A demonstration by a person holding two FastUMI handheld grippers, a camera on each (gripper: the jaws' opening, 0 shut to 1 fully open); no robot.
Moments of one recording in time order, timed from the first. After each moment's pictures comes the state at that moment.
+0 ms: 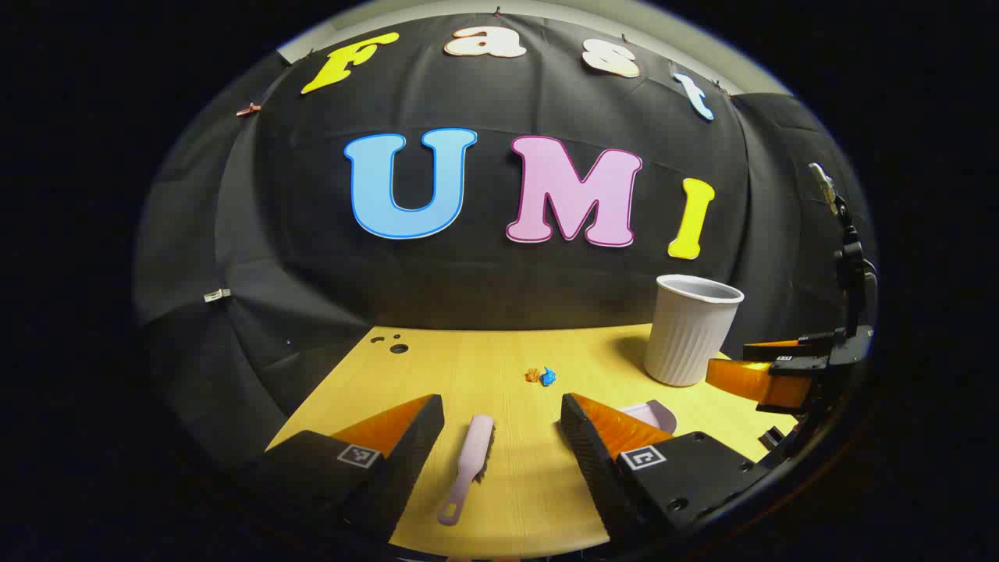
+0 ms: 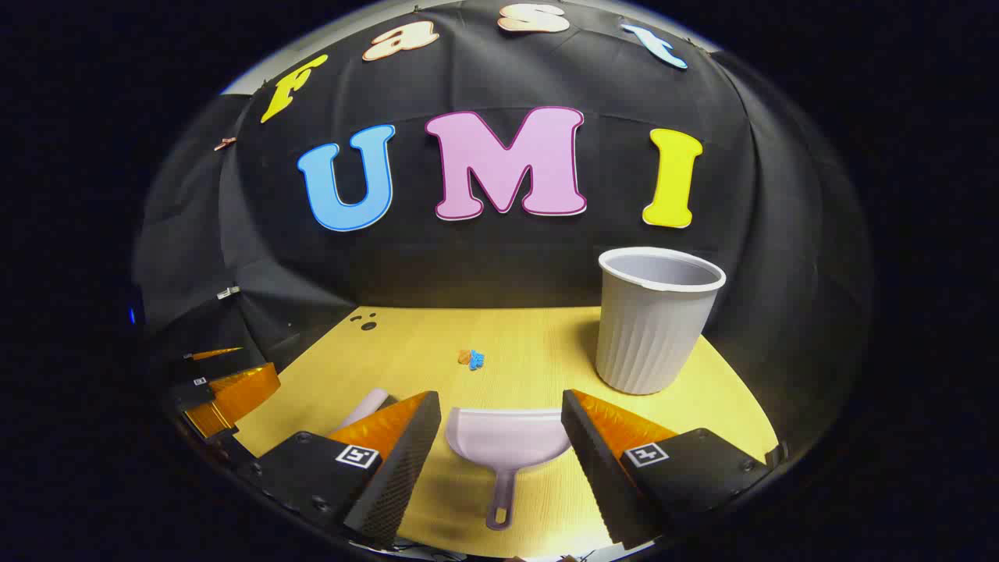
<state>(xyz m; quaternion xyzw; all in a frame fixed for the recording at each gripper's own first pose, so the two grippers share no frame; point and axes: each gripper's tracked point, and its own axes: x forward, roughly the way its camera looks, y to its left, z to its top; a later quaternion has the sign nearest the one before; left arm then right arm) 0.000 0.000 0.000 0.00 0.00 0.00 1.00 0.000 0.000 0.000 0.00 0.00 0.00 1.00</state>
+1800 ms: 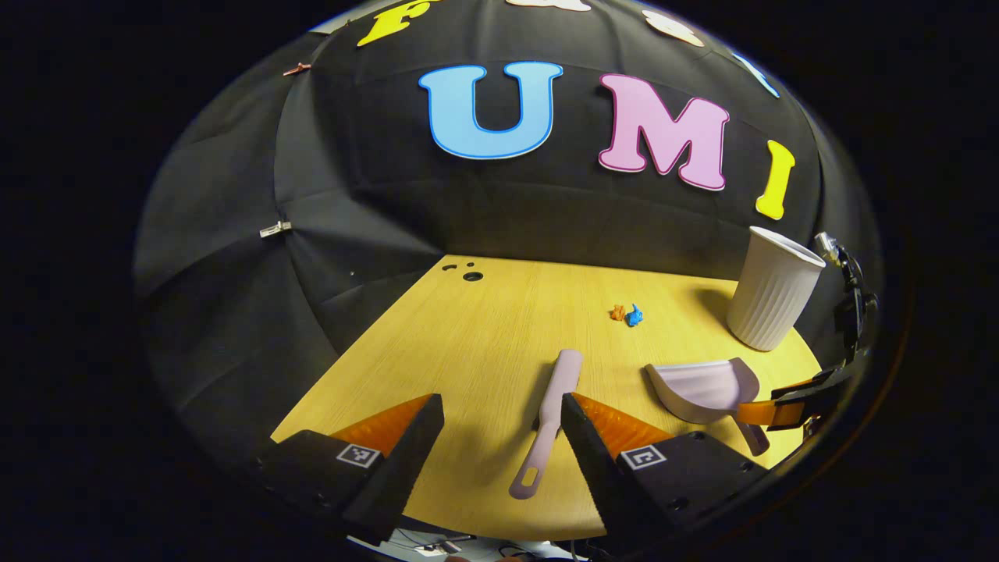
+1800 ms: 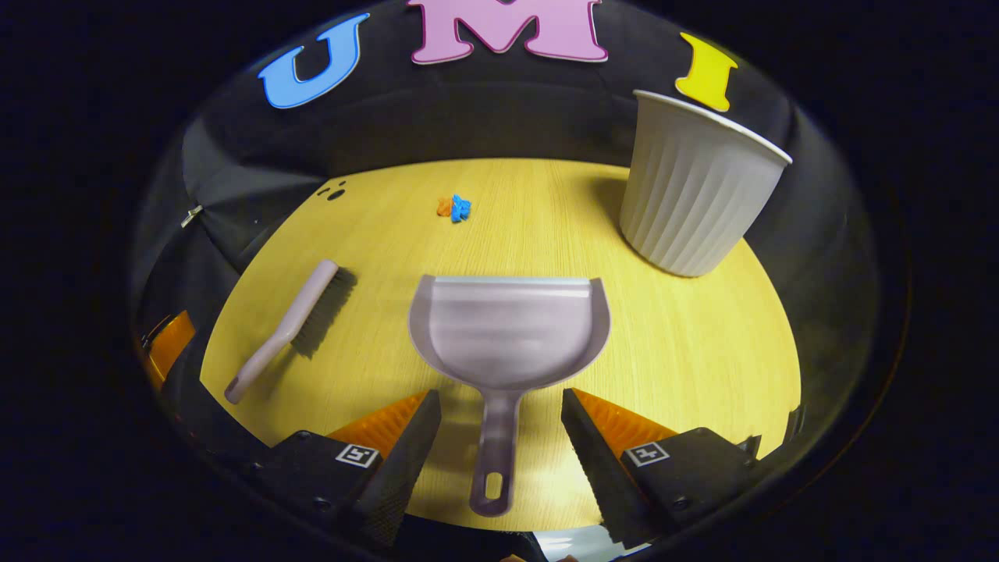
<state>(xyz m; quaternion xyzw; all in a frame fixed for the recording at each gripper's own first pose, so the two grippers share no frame) 0.016 0.083 -0.092 -0.04 0.12 0.13 0.98 0.070 -0.014 -0.172 -0.01 0.28 -0.02 0.96</state>
